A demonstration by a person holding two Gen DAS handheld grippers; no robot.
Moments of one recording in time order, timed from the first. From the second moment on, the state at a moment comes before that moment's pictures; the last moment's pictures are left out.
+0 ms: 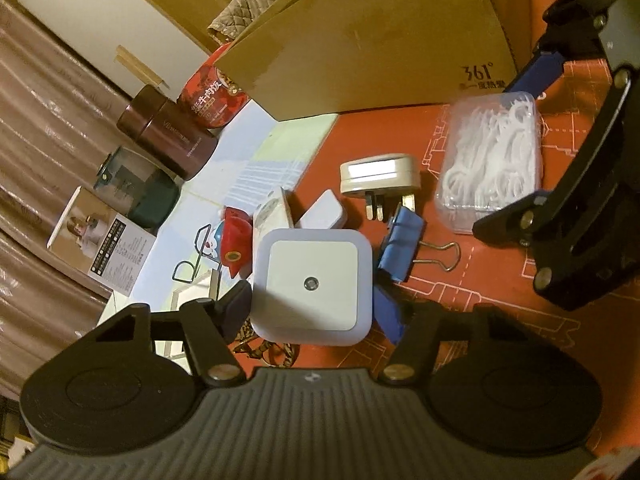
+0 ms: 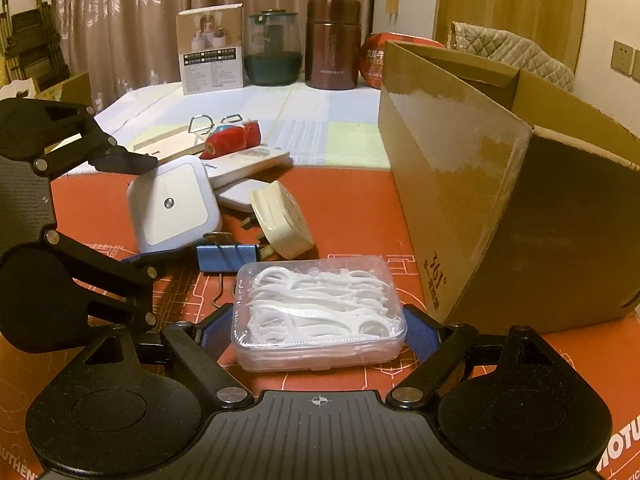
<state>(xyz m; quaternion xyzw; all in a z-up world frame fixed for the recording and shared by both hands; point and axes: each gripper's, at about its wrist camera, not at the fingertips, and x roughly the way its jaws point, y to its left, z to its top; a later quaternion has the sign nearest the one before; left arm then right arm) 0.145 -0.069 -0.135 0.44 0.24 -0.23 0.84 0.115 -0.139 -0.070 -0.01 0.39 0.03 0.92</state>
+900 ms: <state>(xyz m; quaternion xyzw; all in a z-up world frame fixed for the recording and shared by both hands) 0.121 0.003 -0.018 0.04 0.34 -0.14 0.93 0.078 -0.135 0.004 -0.03 0.34 0.06 0.94</state>
